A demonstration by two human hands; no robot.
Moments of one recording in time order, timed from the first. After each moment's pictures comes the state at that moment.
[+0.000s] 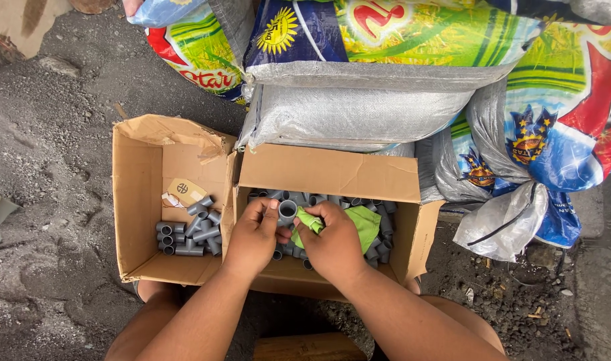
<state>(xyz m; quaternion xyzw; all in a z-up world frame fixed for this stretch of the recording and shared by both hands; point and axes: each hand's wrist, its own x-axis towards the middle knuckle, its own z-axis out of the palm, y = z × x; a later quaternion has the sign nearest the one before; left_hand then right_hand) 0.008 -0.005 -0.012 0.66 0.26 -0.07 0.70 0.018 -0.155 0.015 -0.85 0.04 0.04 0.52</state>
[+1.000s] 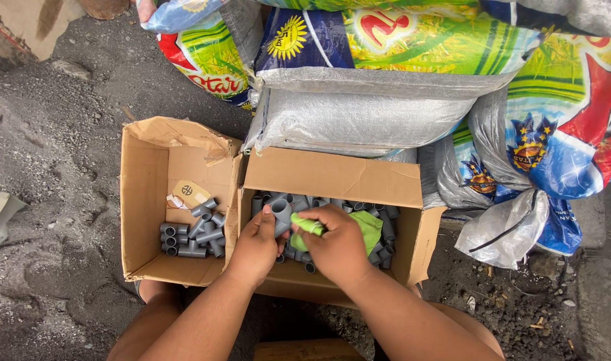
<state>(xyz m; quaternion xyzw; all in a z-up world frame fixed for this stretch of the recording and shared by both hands) -0.003 -0.005 0.004 0.66 0.25 -0.10 0.71 0.017 -0.155 0.024 -0.81 -0.05 0.00 0.59</state>
